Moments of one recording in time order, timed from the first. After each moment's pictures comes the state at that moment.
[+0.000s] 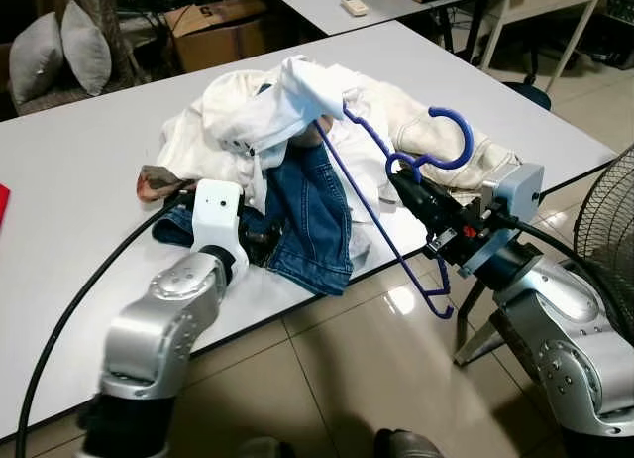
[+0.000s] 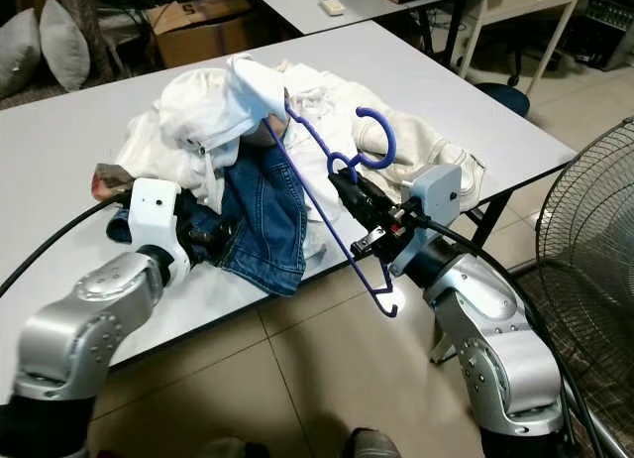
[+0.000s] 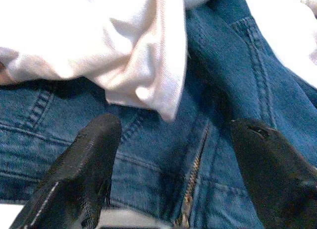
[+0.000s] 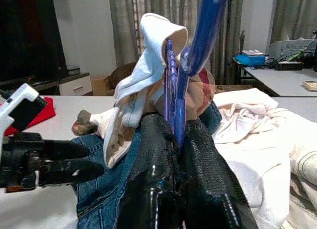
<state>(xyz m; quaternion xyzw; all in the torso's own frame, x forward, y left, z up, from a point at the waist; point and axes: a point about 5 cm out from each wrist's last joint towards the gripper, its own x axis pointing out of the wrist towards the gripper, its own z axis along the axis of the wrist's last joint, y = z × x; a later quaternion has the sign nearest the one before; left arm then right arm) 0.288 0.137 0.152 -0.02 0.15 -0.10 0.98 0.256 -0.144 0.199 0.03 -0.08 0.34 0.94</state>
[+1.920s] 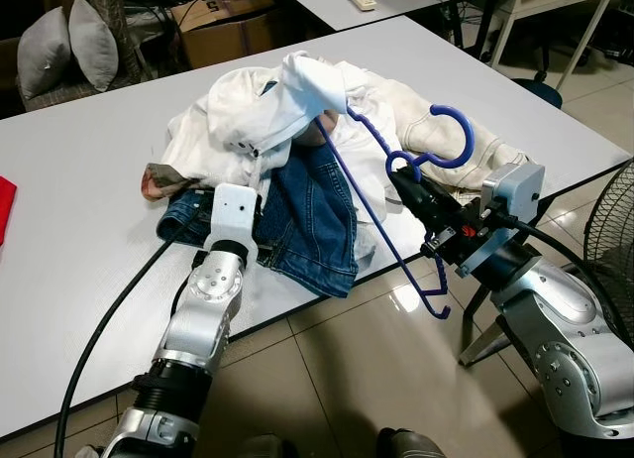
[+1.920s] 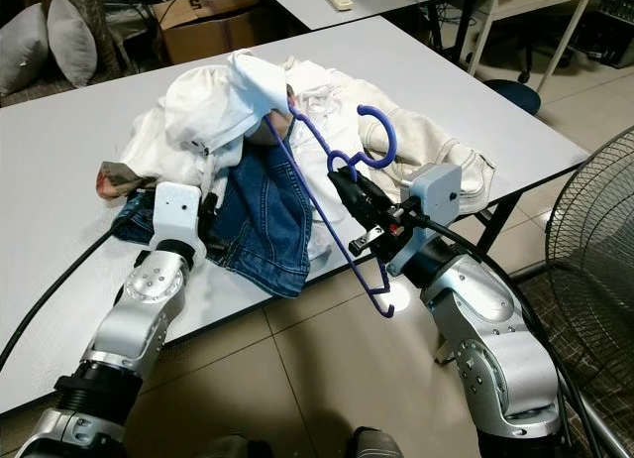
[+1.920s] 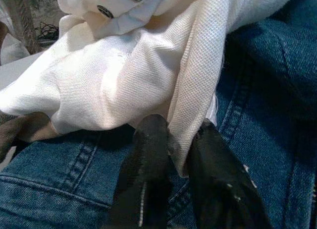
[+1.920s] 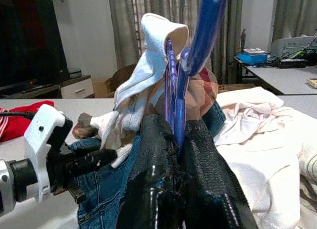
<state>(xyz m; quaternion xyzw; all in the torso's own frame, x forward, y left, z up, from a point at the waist) 0.324 0.138 0.116 0.08 0.03 -0.04 1.00 0.255 -0.142 0.200 0.03 -0.08 0.33 0.94</state>
